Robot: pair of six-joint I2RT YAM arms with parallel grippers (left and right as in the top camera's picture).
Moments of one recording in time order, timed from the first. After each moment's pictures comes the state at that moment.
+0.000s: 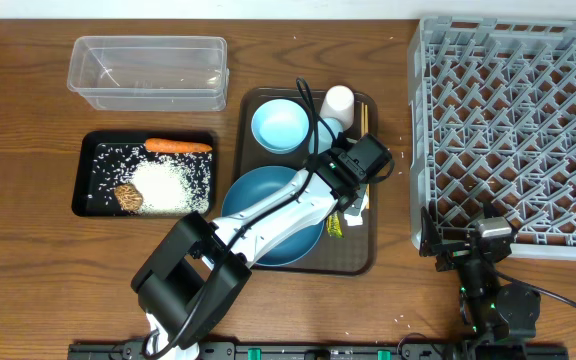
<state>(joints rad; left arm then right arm) -0.83 1.92 1.37 -0.71 -0.16 -0.51 0.01 0.01 0.01 -0.06 -0.15 0.01</state>
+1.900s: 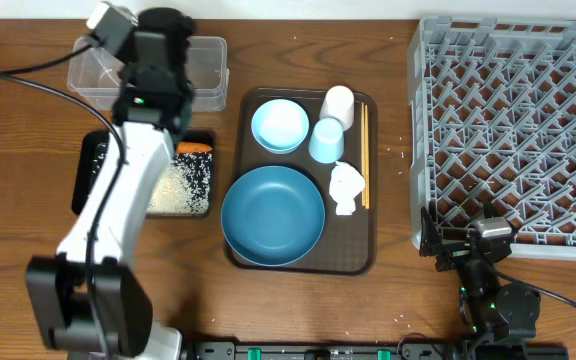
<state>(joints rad) -0.10 1.68 1.40 -0.14 -0.51 -0.87 0.01 0.01 0.01 -0.06 -0.15 0.01</state>
